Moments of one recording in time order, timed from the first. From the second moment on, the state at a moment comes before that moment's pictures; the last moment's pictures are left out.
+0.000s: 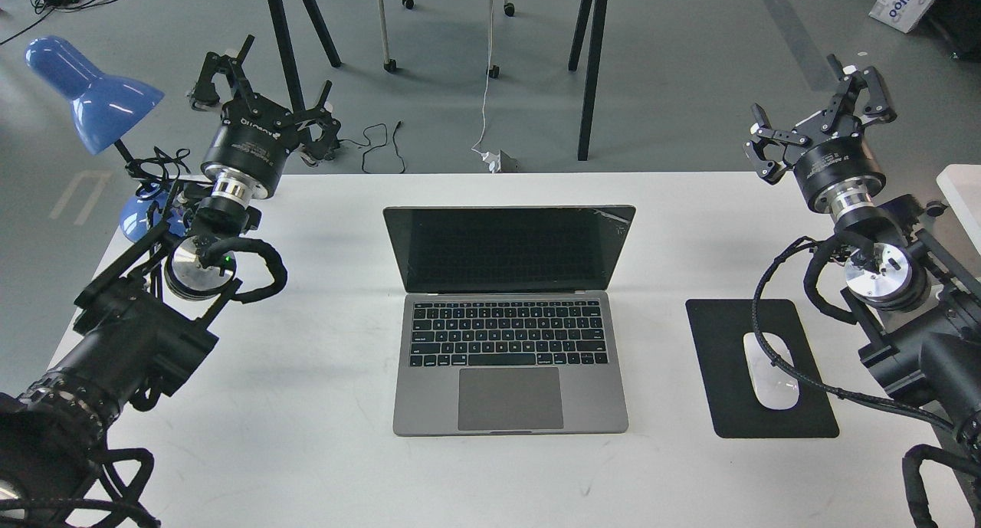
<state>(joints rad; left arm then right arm) -0.70 0.20 -0.99 -0.72 -0.06 -0.47 -0.31 0.64 -0.30 1.11 0.71 -0.14 0.33 0.25</state>
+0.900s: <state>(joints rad) -0.70 0.20 -0.98 -0.71 -0.06 -0.49 -0.31 0.79 -0.11 0.90 0.60 -0.14 0.33 0.25</state>
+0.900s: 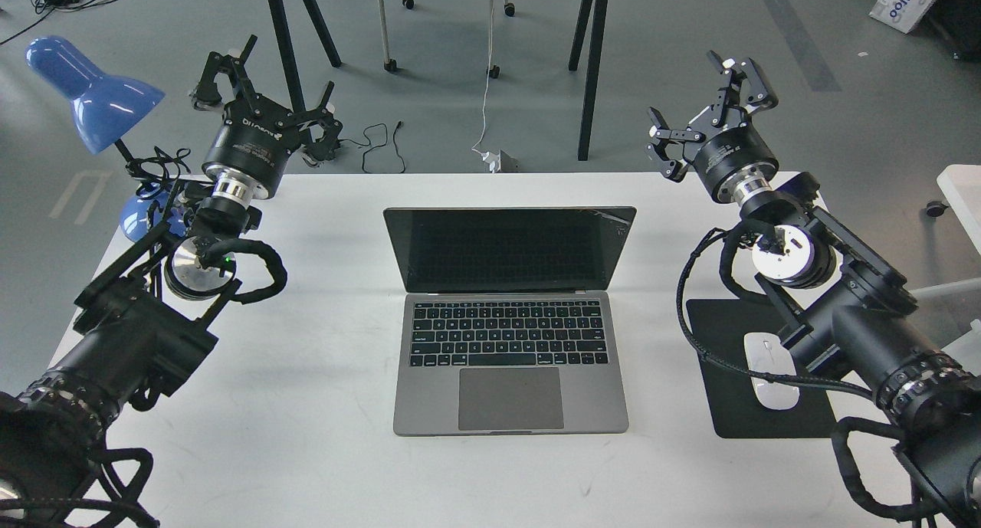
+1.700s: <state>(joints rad) -0.70 0.21 -0.98 -0.71 -0.06 -0.49 -0.31 0.58 -0.26 0.76 0.97 -0.14 0.33 0.25</state>
